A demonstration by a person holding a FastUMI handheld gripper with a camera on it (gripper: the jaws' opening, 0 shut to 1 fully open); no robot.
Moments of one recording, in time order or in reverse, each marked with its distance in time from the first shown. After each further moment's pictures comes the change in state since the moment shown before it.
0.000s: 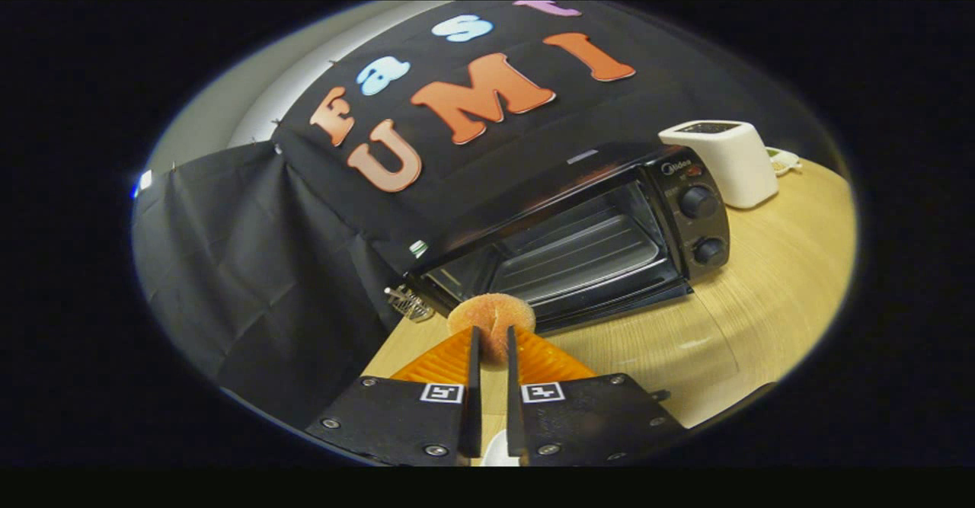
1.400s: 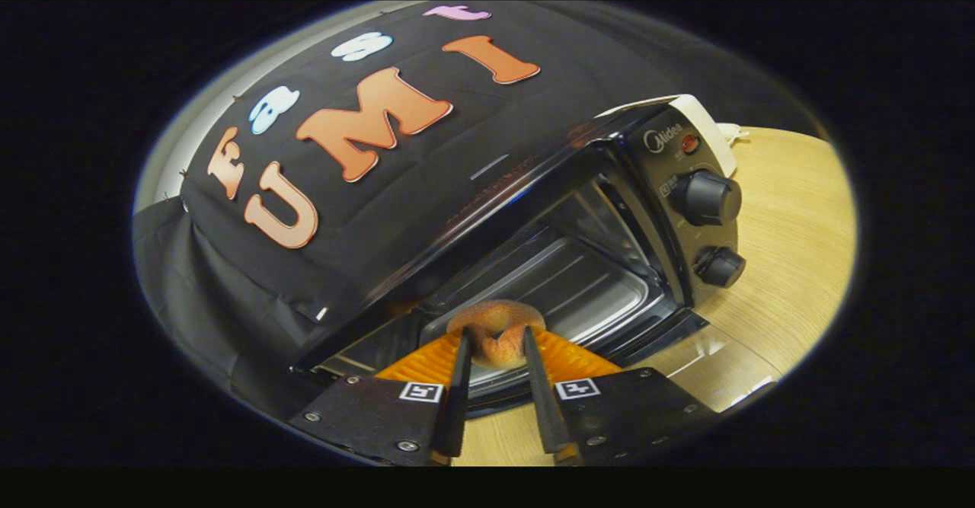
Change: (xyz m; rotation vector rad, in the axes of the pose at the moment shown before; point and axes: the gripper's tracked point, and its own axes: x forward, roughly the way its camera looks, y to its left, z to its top) arm 0.101 -0.062 0.045 0.153 -0.135 -0.283
